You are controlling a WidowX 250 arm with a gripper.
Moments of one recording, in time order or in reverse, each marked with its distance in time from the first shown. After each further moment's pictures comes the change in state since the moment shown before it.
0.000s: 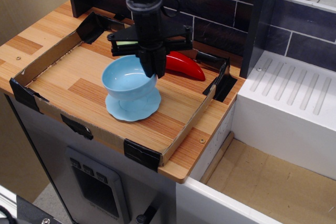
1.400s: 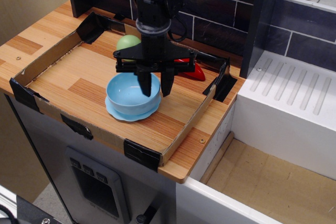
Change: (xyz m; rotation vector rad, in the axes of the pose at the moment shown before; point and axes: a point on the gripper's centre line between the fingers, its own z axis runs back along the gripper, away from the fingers) arm -0.015 0.003 -0.021 0.077 0.041 -0.055
